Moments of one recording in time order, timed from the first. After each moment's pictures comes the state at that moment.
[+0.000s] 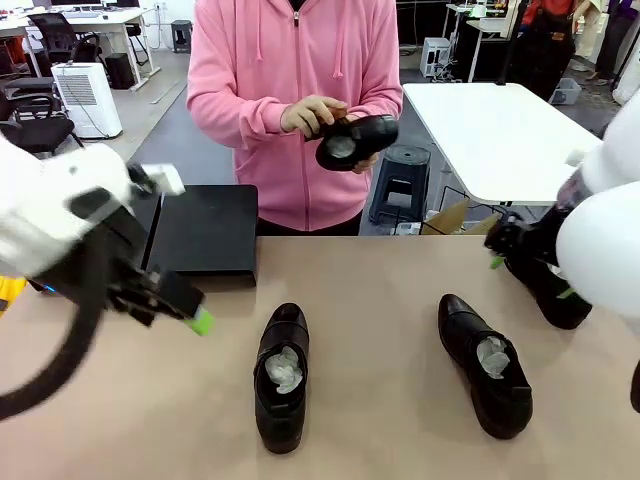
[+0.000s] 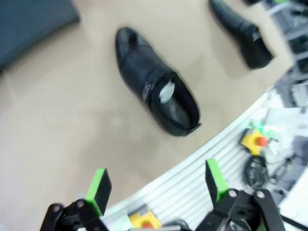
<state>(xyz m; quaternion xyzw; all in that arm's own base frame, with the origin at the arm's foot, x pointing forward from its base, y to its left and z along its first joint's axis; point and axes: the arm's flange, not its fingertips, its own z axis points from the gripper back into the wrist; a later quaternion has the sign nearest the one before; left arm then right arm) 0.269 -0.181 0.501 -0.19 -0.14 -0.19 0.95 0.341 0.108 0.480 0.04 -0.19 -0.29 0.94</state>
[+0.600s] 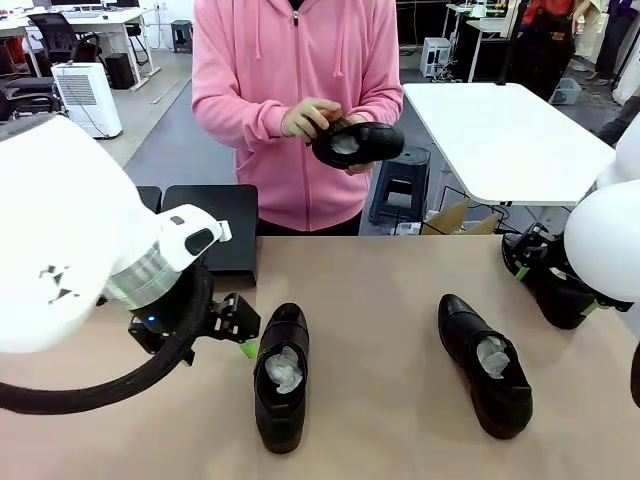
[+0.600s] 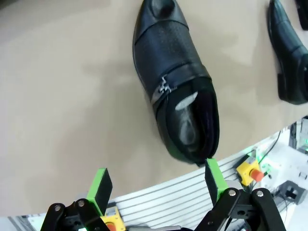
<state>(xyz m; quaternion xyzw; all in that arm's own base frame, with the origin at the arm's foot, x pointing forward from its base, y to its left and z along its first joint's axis) 0.304 -0.233 0.432 -0.16 -0.07 -0.05 0.98 0.356 0.075 0.454 0.02 -0.16 -0.36 0.92</state>
